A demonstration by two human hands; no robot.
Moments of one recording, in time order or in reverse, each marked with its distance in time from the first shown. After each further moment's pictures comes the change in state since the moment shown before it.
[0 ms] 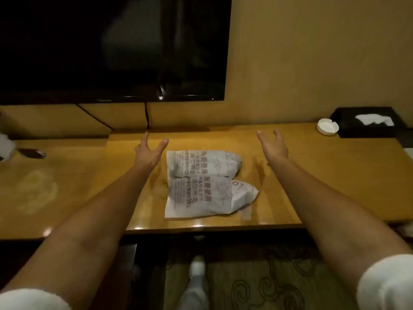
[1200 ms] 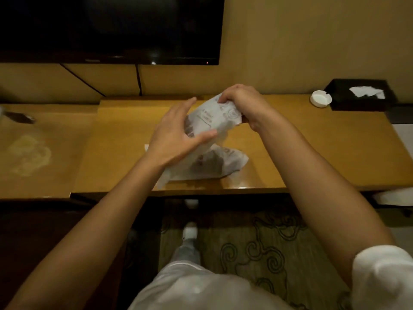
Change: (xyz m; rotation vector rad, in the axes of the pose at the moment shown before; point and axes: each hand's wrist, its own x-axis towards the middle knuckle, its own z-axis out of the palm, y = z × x) left_hand -0.151 0.074 0.005 0.319 -0.180 0.559; right_hand -0.115 -0.099 -0.012 0.095 -0.449 -0.126
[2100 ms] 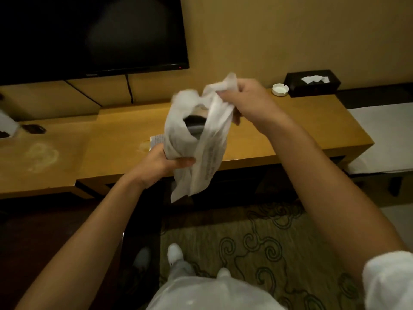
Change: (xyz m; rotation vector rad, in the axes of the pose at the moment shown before) left_hand -0.186 0.061 0.022 -0.792 -0.350 0.006; right_hand -0.232 0.039 -0.080 -0.060 -0.062 -0.443
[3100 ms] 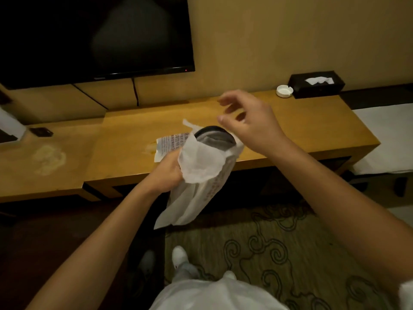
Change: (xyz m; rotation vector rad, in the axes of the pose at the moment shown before) left_hand -0.008 -0.016 0.002 0.262 0.024 0.155; right_hand -0.029 0.015 0.030 -0.519 0.157 -0.285
